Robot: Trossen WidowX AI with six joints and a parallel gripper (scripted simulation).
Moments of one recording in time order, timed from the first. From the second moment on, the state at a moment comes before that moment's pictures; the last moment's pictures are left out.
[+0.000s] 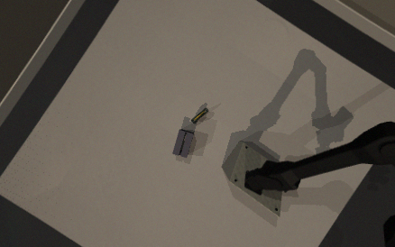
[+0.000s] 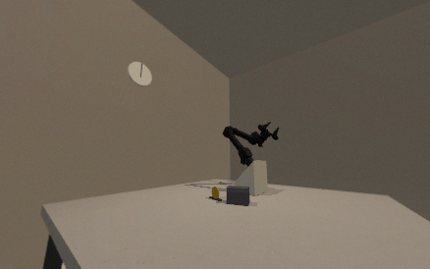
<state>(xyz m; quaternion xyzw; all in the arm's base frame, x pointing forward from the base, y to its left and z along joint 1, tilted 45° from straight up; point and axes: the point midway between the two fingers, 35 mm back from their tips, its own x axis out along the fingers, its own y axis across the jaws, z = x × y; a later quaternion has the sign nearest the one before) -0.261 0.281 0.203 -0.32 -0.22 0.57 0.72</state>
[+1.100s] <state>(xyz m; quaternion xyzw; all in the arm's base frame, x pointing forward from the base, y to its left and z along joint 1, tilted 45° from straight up) 0.175 0.340 0.123 -0.16 0.19 0.13 0.96</state>
